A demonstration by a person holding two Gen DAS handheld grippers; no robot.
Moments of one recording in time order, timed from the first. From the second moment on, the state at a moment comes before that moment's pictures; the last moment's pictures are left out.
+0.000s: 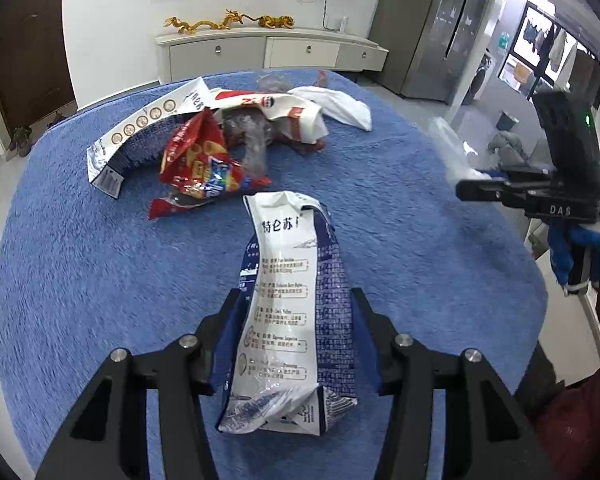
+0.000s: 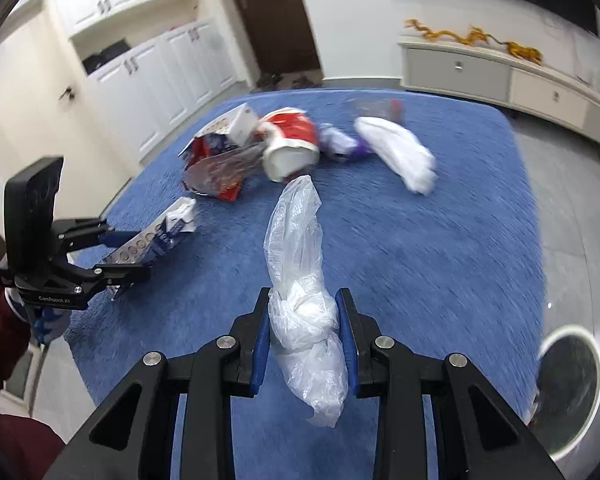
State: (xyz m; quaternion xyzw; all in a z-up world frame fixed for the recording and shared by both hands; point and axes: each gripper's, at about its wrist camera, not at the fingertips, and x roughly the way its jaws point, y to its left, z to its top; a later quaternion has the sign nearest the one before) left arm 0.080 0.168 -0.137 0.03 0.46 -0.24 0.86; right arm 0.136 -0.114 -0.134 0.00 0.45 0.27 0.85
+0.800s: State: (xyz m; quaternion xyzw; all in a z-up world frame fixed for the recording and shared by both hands) left arm 0.151 -0.039 -0.079 -0.03 0.44 -0.39 0.81; right arm 0.053 -0.357 -0.149 0.18 0.40 0.06 0.90
